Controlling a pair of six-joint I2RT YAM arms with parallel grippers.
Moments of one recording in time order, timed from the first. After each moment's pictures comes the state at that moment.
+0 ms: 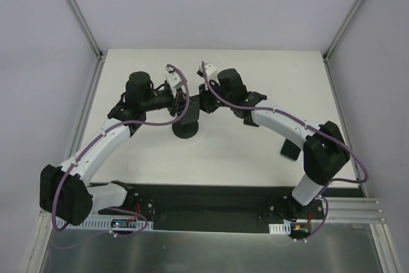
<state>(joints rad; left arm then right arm) -0.37 1.20 0.95 -0.07 0.74 0.14 0.73 1.70 1.32 -0.15 -0.35 0.10</state>
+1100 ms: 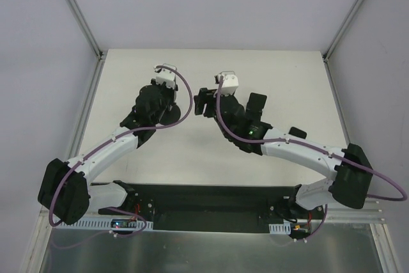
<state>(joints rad) -0.53 1.21 0.78 0.27 -0.25 0.06 1.05 1.44 1.11 0.10 0.63 0.41</state>
